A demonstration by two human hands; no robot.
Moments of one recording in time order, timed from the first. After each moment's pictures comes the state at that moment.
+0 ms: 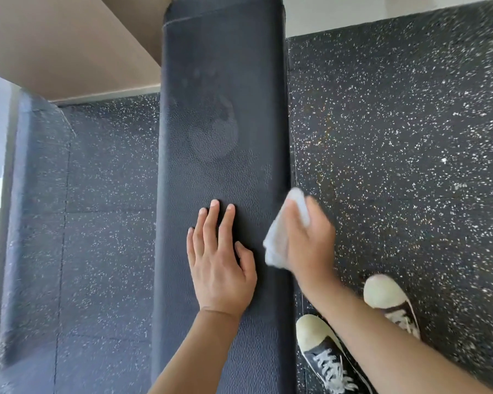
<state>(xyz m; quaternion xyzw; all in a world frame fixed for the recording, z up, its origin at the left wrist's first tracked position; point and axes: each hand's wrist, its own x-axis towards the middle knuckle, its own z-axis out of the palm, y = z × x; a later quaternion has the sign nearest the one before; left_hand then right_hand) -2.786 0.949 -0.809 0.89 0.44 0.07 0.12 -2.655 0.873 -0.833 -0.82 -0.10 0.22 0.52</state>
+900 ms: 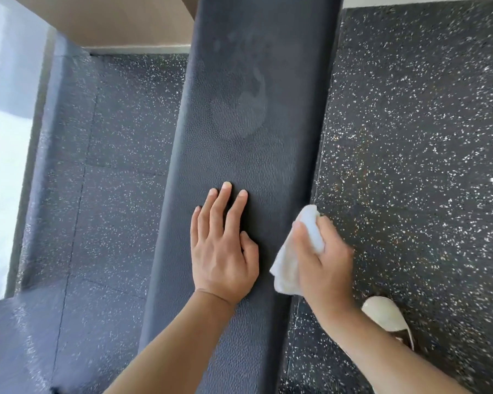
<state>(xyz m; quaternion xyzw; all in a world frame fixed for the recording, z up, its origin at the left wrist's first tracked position) -2.782 0.949 -0.809 0.89 0.45 0.06 0.09 -2.655 0.843 -0.831 -0.79 -0.21 0.28 0.51</state>
